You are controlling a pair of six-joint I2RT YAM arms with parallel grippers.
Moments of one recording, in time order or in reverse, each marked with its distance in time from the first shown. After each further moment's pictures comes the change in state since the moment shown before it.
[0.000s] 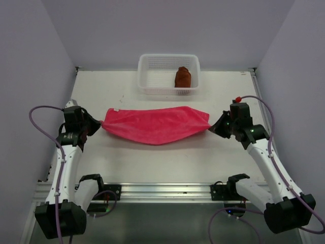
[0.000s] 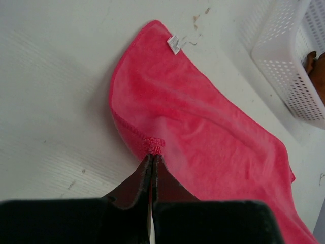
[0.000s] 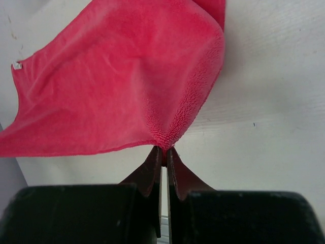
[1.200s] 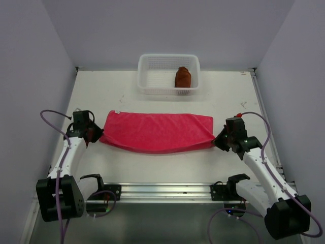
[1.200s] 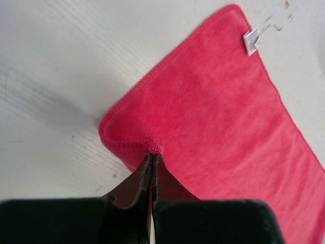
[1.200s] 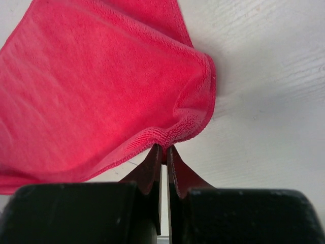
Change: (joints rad) left arm 0.002 0.163 -0.163 0.074 -0.070 -0.021; right arm 0.000 -0.120 -0.327 0.094 0.090 0.119
